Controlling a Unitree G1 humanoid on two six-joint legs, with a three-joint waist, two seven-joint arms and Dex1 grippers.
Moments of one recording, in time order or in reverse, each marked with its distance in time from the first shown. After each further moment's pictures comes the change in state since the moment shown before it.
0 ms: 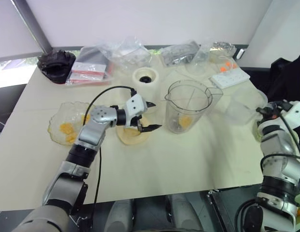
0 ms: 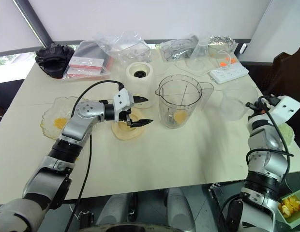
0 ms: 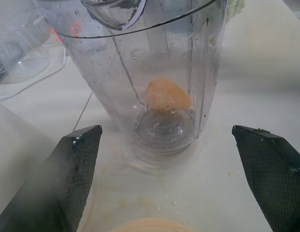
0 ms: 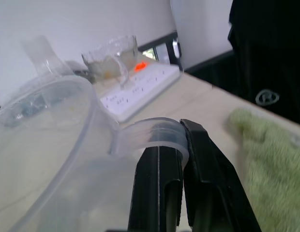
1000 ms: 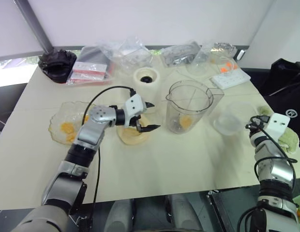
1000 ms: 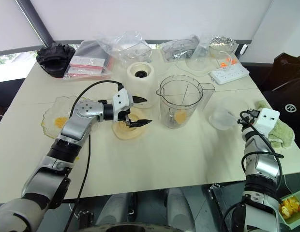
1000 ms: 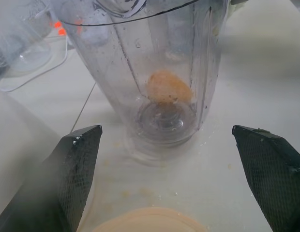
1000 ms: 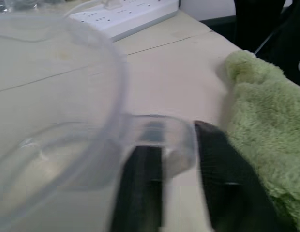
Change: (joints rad) left arm -0.001 0.016 0.000 -0.003 0.006 0.014 -0.007; right arm 0.014 -0.030 0.125 0.317 -0.215 -0.154 0.119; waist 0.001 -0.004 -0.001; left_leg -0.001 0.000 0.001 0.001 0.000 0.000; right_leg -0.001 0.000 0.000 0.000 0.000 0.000
